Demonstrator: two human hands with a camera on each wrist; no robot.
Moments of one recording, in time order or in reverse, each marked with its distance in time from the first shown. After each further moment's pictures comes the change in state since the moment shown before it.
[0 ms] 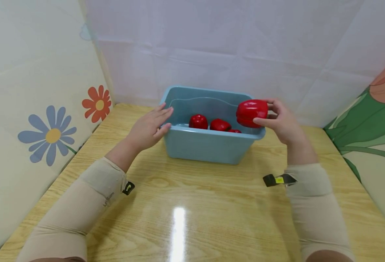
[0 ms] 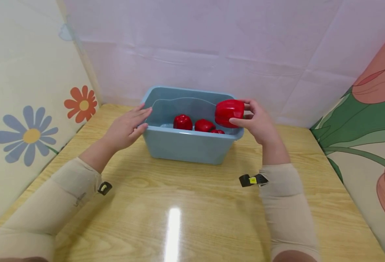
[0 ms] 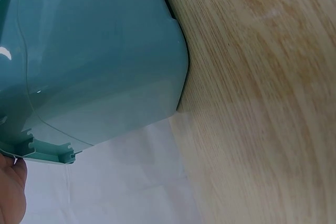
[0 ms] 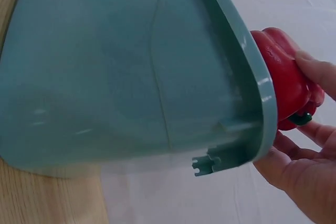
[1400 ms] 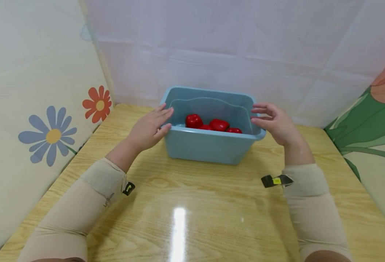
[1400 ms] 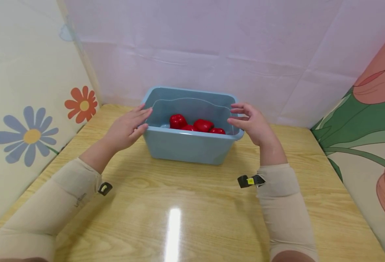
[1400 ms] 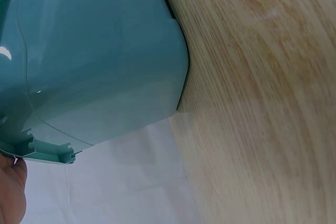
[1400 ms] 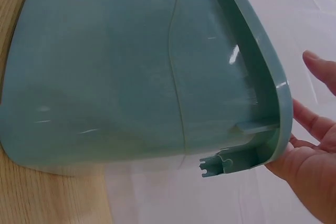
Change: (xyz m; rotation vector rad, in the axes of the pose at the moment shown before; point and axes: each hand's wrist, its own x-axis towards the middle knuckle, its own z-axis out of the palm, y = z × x) left_hand 0.001 0.002 -0.001 0.010 -0.019 -0.015; right_hand 0.001 0.002 0.006 0.083 -0.117 0.028
